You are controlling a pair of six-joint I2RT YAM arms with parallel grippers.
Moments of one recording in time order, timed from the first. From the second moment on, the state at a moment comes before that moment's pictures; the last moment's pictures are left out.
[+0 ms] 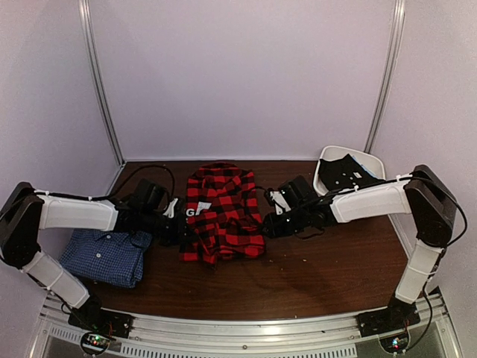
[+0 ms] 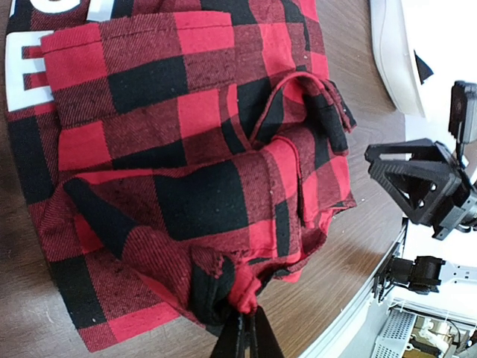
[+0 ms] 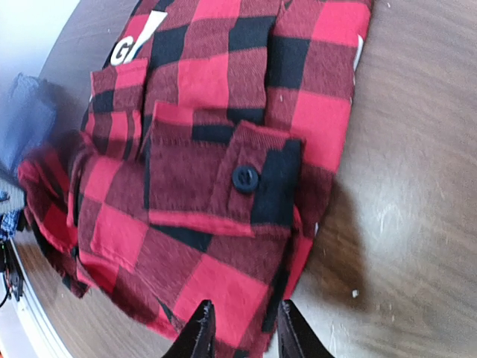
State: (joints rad) left arm -0.59 1.48 0.73 -0.10 0.47 -0.78; right arm 0.77 1.76 1.02 -0.10 -0.18 0.51
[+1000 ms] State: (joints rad) left arm -0.59 1.50 0.73 -0.08 0.48 -0.78; right arm 0.73 1.99 1.40 -0.16 -0.08 0.47
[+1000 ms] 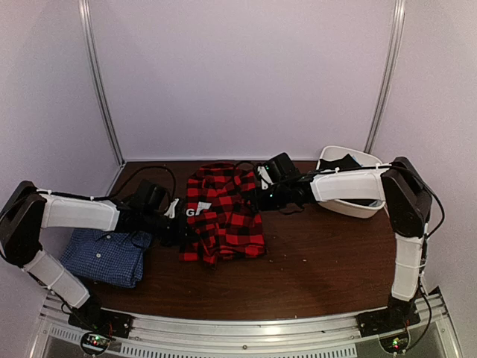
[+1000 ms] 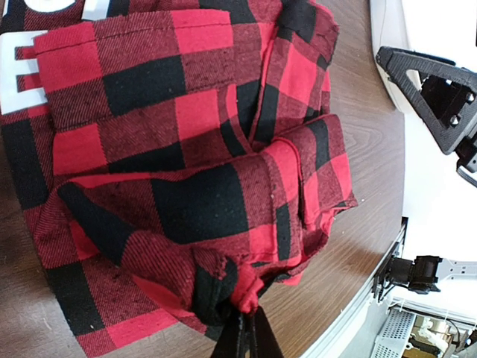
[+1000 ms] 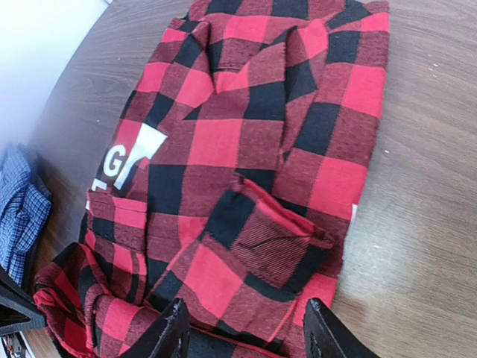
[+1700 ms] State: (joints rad) left arm -0.59 1.50 0.73 -0.08 0.48 -0.79; right arm 0.88 1.69 0.99 -0.19 -0.08 0.48
